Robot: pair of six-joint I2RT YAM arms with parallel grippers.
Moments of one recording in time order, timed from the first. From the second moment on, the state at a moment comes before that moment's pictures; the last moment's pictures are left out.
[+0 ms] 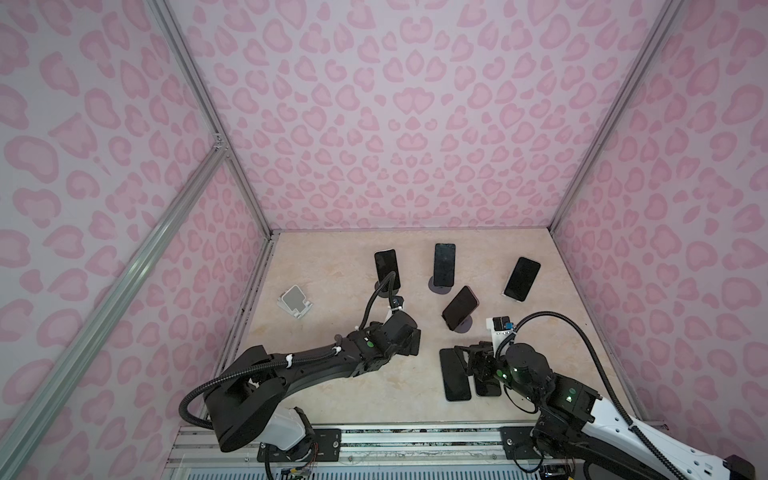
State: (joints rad) left arm -0.96 1.45 0.79 -0.23 -0.37 -0.62; right arm 0.87 0.57 0.36 -0.31 0.20 0.66
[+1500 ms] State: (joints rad) left arm -0.89 1.30 0.72 -0.37 -0.42 -0.68; right arm 0.99 0.74 0.44 -0.32 0.26 0.66
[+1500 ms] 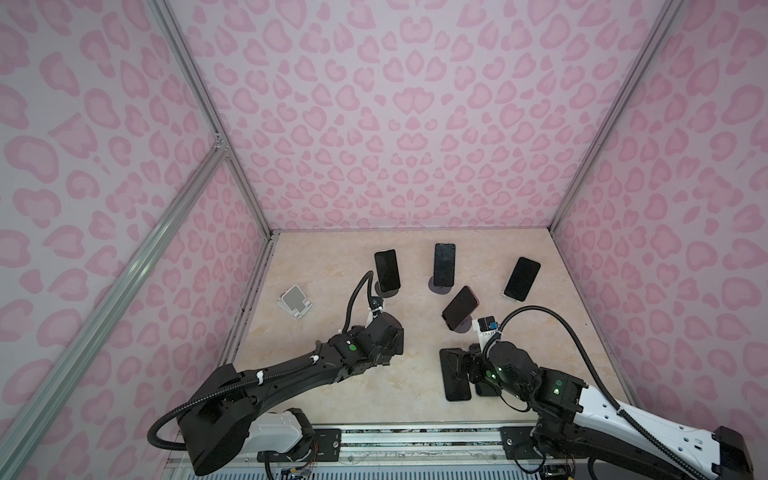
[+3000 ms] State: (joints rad) left arm -1.02 1.47 0.81 -0.65 -0.67 -1.07; right arm 1.00 0.71 0.43 -0.30 0.29 0.65
